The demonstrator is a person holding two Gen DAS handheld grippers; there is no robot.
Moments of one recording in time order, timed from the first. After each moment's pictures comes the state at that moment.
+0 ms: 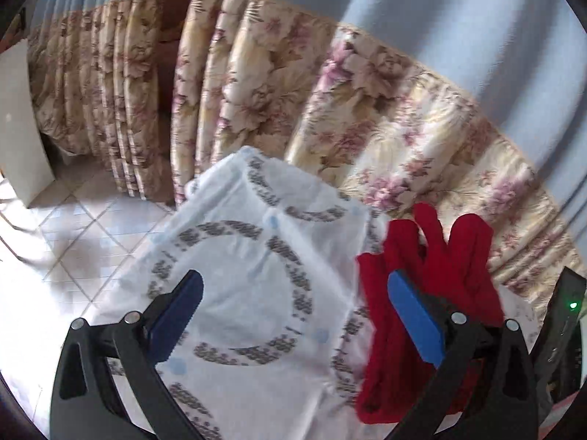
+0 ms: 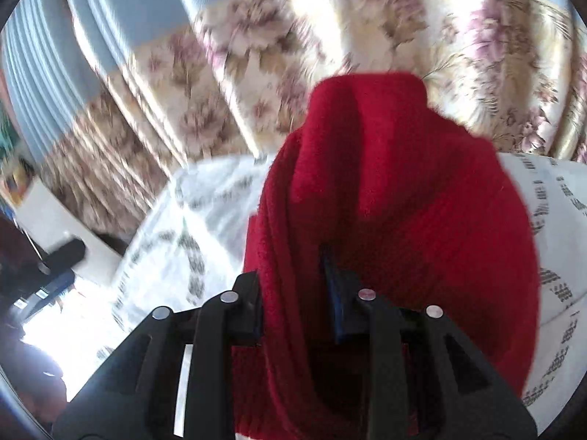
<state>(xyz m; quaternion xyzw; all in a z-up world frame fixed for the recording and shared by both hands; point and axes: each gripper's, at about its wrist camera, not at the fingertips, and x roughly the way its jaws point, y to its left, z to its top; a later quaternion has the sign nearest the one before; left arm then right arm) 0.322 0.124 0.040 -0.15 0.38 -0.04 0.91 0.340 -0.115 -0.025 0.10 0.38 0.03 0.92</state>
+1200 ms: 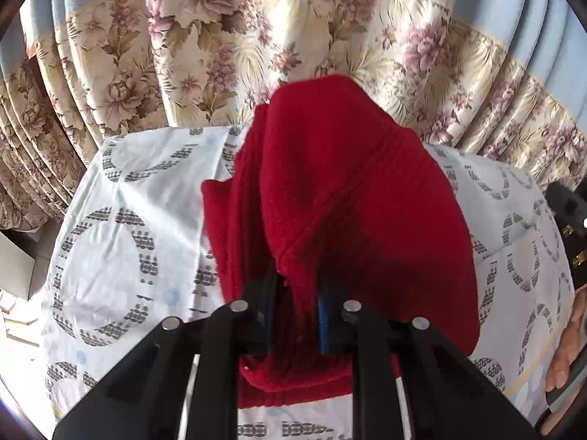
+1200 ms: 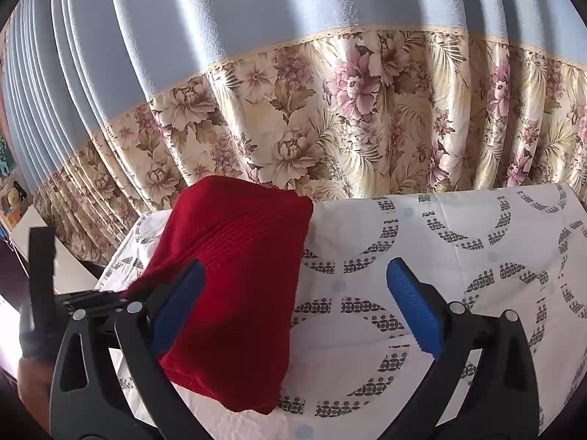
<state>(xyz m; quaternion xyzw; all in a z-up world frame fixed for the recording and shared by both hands) 0.309 -0.051 0.019 0.04 0.45 -0.17 0.87 0.234 -0.289 0.027 0.11 0.29 -0.01 0.95</state>
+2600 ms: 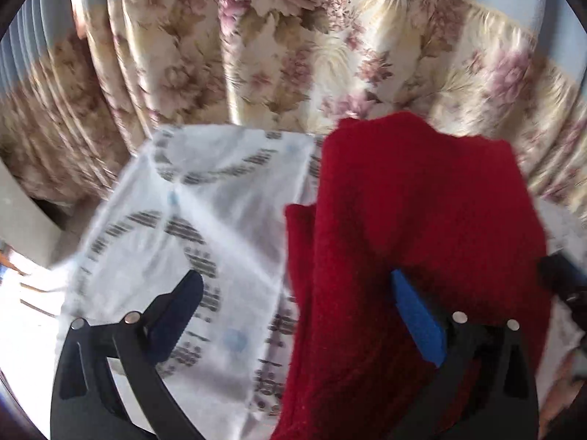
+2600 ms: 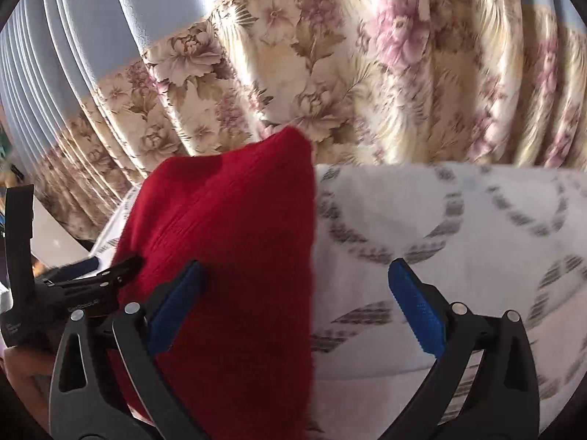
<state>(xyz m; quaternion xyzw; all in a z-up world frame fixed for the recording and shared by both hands) 0.361 -0.009 -0.008 -0.01 0.45 -0.09 0.89 0.309 -0.251 -0.031 0.12 0.34 0.01 0.93</state>
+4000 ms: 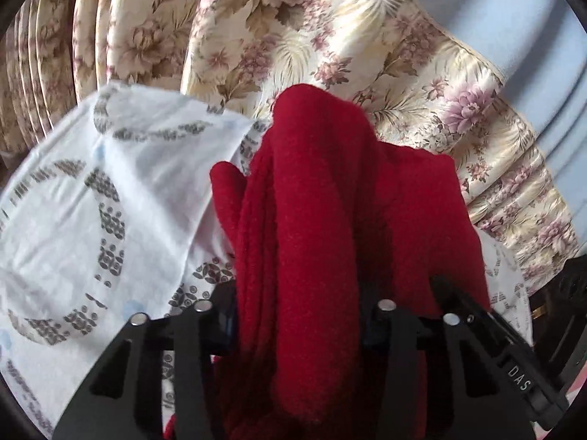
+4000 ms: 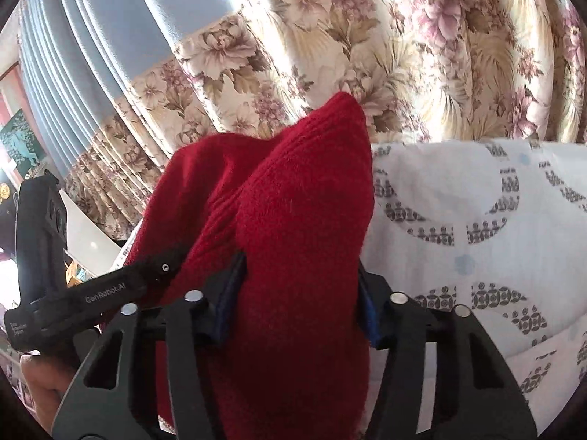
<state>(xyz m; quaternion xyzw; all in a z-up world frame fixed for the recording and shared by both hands) 0.343 -0.028 -0.012 -0.12 0.44 -0.16 0.87 0.306 -0.235 -0.050 0.15 0.33 0.09 0.93</state>
